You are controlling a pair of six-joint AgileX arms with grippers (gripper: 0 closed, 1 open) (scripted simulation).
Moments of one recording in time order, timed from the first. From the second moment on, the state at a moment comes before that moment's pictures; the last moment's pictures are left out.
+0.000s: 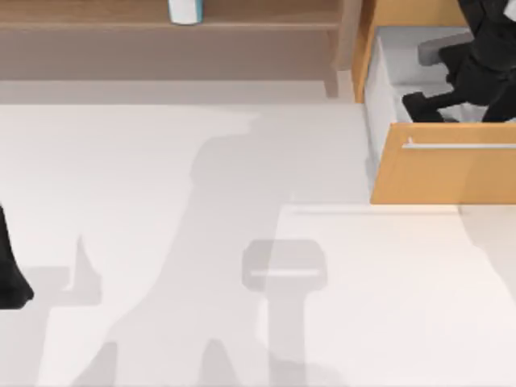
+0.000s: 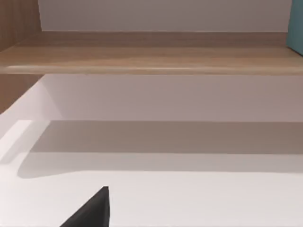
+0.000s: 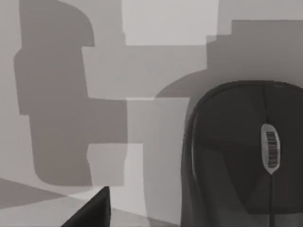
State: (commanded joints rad) left arm 0.00 0.00 0.00 0.00 0.00 0.00; right arm 0.13 2.45 2.10 -1.12 -0.01 -0.15
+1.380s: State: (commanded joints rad) left arm 0.00 0.00 0.00 0.00 0.00 0.00; right arm 0.13 2.44 2.11 -1.12 -0.01 -0.15
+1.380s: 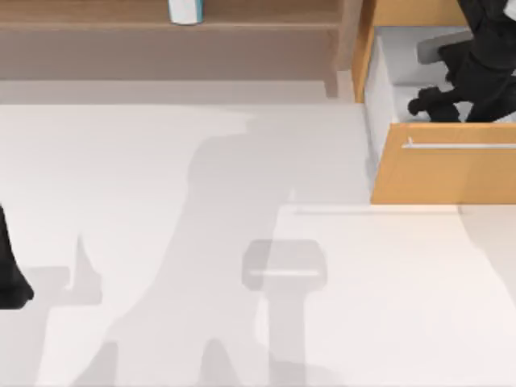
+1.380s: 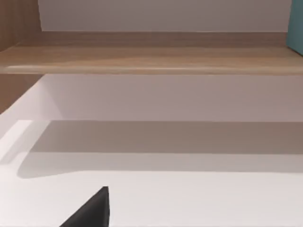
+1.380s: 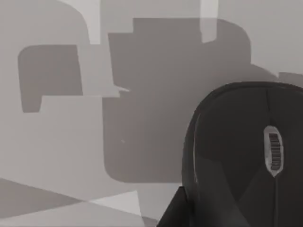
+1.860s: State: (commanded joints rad) left arm 0.00 0.00 0.00 0.00 0.00 0.00; right arm 0.09 2.15 1.96 -1.03 0.03 -0.25
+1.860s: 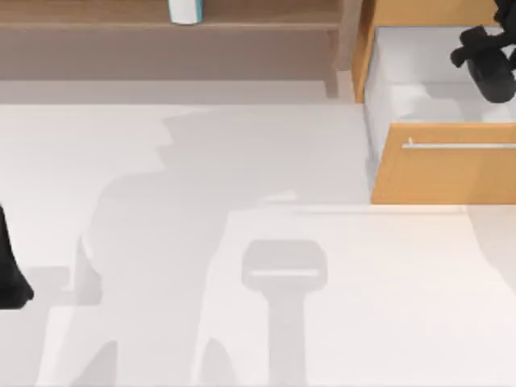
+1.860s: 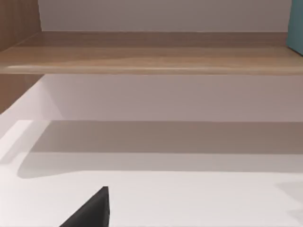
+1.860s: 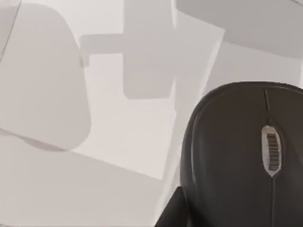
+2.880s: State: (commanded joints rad) left arm 0.00 0.00 0.00 0.00 0.00 0.00; right arm -0.29 1.46 0.98 -0.83 0.03 -0.36
